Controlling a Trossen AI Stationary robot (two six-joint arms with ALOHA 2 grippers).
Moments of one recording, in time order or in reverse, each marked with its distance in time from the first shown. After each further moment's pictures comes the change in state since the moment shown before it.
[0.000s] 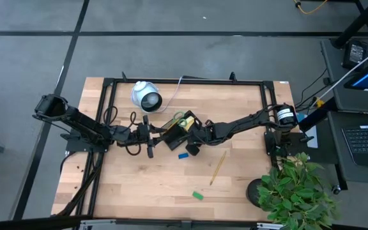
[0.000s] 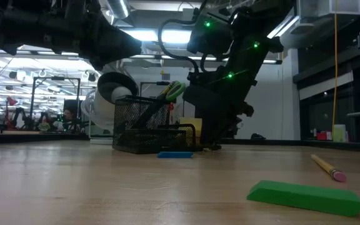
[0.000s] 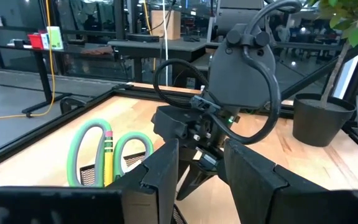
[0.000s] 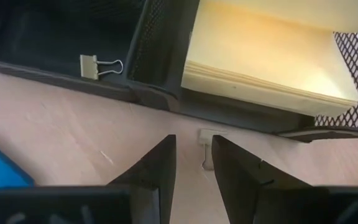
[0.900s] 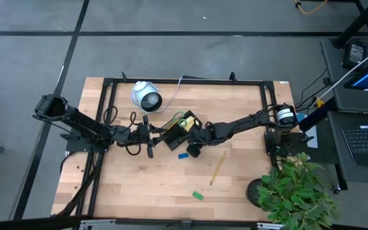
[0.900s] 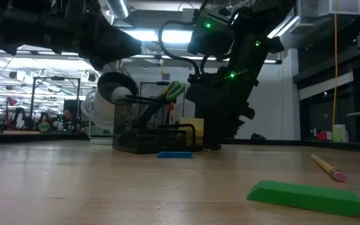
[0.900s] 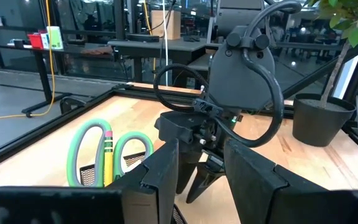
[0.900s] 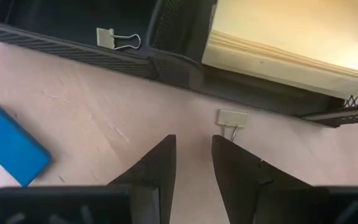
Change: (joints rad) left arm 0.000 0.000 0.000 0.000 0.000 -0.001; right arm 0.000 0.000 0.000 -0.017 -0.081 -0.008
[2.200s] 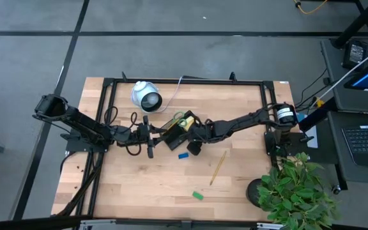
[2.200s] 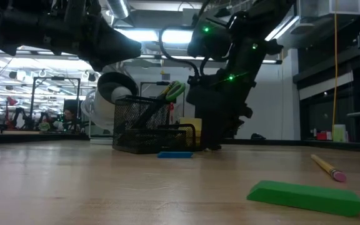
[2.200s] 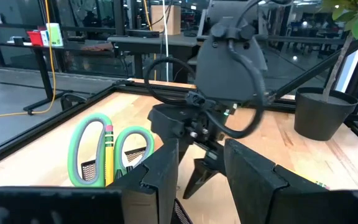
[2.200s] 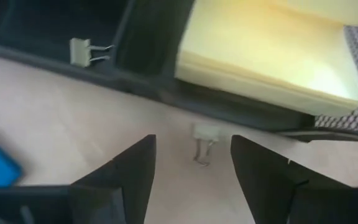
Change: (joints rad) left arm 0.000 0.000 0.000 -0.022 0.000 0.002; right arm -0.032 0.000 0.000 -0.003 0.020 -0.052
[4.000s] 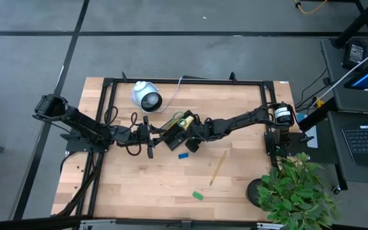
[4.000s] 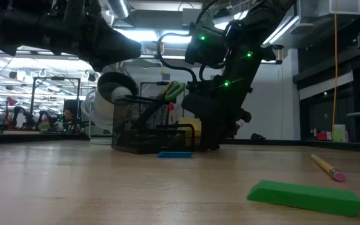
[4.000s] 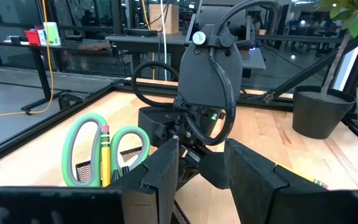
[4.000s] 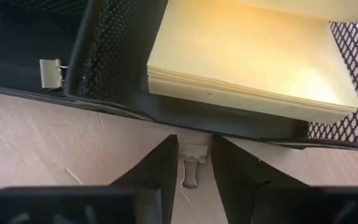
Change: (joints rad) left arm 0.000 0.000 0.000 -0.004 0.008 0.000; right arm -0.028 0.038 0.002 0.016 0.004 0.036
